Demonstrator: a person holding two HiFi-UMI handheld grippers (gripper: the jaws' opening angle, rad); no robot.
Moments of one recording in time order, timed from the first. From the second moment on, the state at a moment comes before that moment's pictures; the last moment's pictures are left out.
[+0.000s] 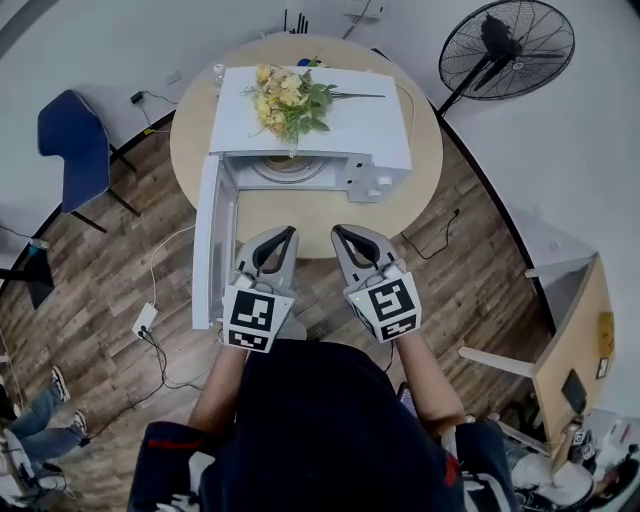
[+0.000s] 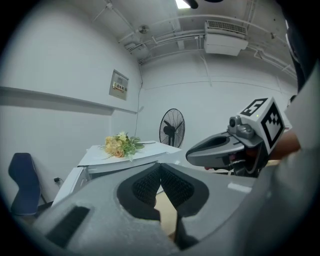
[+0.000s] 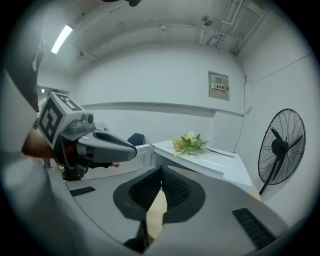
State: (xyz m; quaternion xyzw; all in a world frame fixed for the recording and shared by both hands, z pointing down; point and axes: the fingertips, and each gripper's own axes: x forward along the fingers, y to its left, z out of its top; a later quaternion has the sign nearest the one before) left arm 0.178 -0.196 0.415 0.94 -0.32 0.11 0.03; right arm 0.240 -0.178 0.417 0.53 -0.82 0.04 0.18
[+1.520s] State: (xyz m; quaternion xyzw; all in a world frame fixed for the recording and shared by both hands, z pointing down) left arm 0.097 -0.272 0.486 0.85 -0.49 0.16 0.12; right arm 0.184 -0.343 0.630 0.25 -0.81 -0.07 0.53
